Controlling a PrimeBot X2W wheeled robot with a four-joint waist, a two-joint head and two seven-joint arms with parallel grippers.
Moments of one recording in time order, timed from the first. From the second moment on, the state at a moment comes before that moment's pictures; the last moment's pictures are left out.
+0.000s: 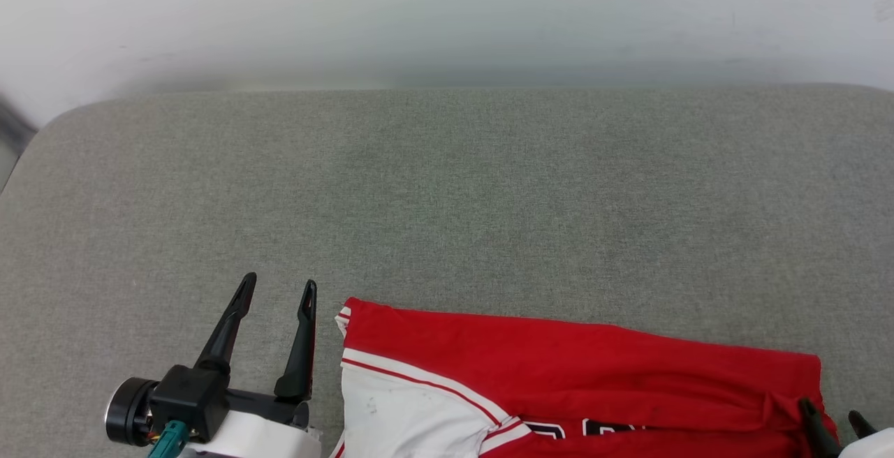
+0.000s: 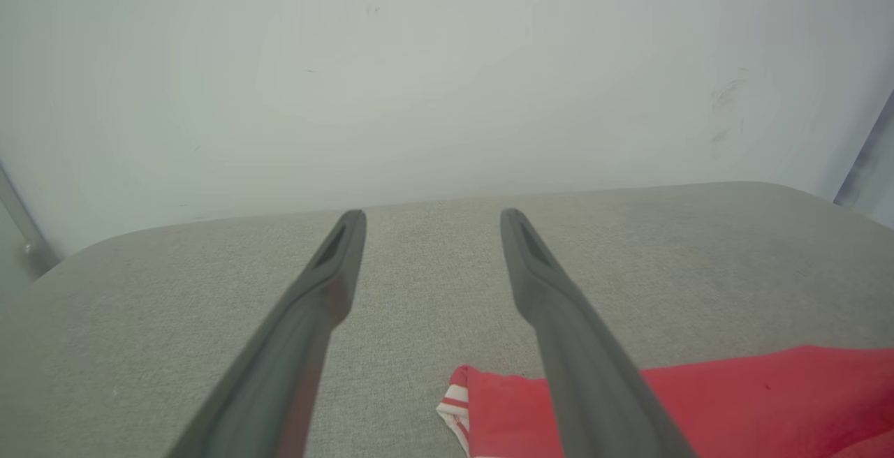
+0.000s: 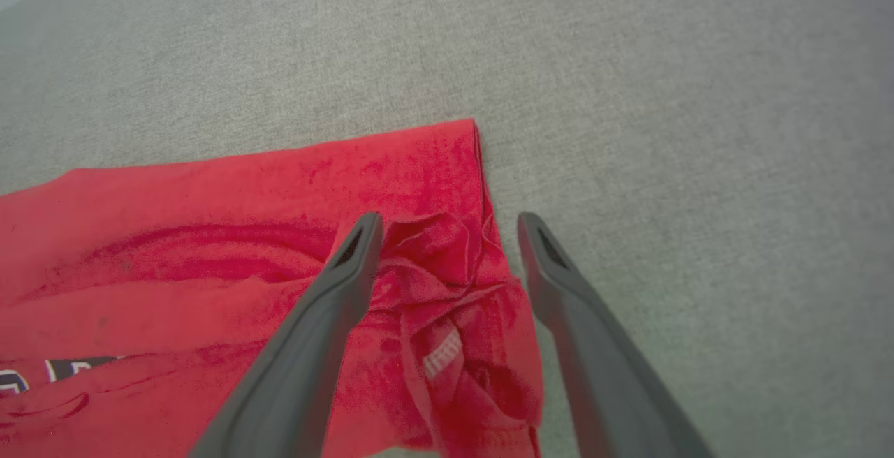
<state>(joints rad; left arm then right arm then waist) 0.05 0.19 -0.15 -0.08 -0.20 -0.04 -0.26 0.15 -0.12 -0.31 0.05 0.32 0.13 0.34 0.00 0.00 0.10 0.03</state>
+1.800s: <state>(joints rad) 0.02 0.11 -0.09 -0.02 -0.13 -0.13 -0.26 0.02 -0.30 -0.37 0.37 0.42 0.13 0.34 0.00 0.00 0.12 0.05</state>
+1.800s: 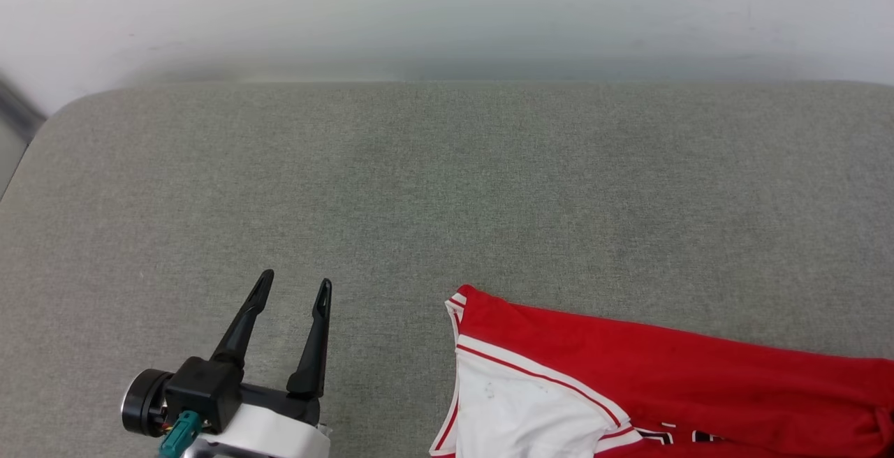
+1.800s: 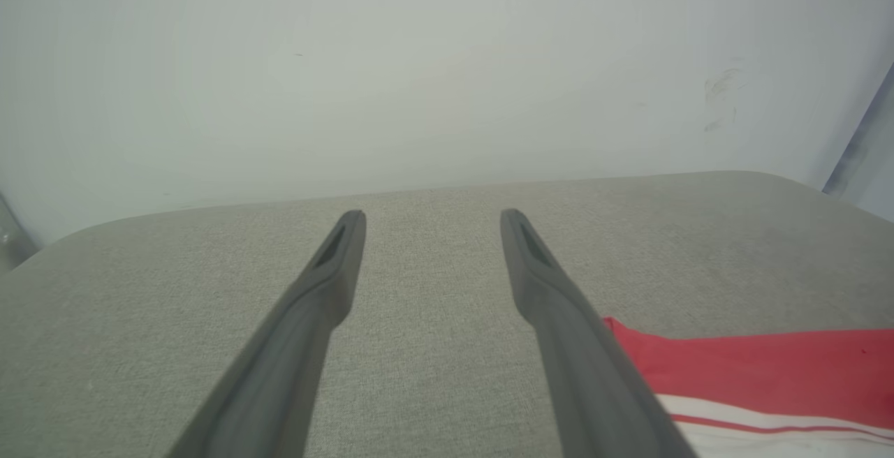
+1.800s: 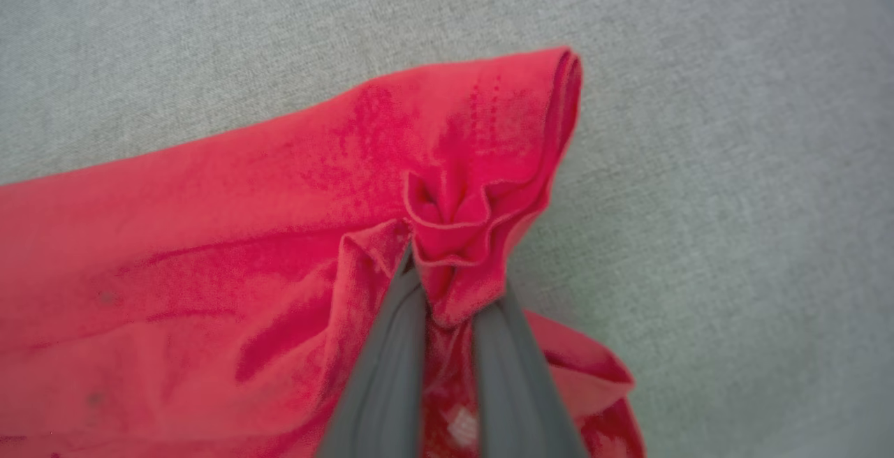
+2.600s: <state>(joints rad) 0.04 0.08 -0.09 -0.01 -0.15 -0.13 -0.26 0.12 -0.06 -0.10 -0.16 0.51 0.13 0.74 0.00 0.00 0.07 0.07</state>
